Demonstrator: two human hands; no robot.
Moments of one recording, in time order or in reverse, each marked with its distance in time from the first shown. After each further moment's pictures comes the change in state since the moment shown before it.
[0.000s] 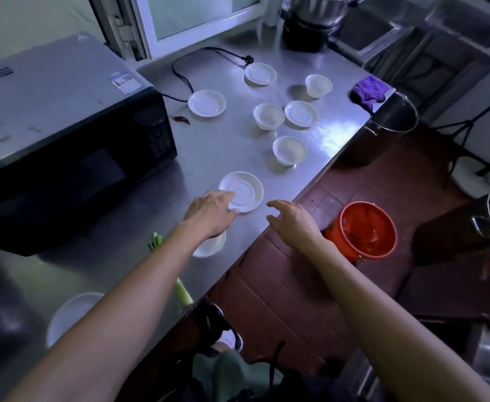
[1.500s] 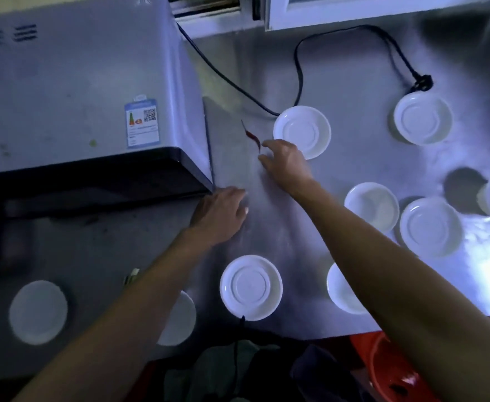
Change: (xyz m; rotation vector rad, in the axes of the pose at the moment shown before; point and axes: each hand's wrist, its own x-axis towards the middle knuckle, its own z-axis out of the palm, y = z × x) left_hand 0.224 -0.080 -0.041 -0.277 0.143 -0.600; right_hand 0.465 -0.095 0.026 0.083 -0.327 -0.558
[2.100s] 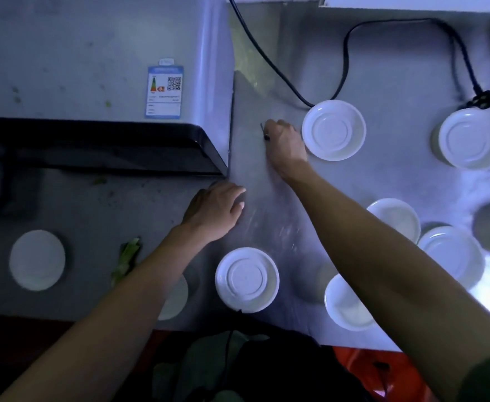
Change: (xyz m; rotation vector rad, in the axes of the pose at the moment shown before) left_hand -0.015 -0.023 0.016 -0.054 0.062 -0.153; right_hand 0.053 -0.023 0.043 -0.255 -0.072 -0.116
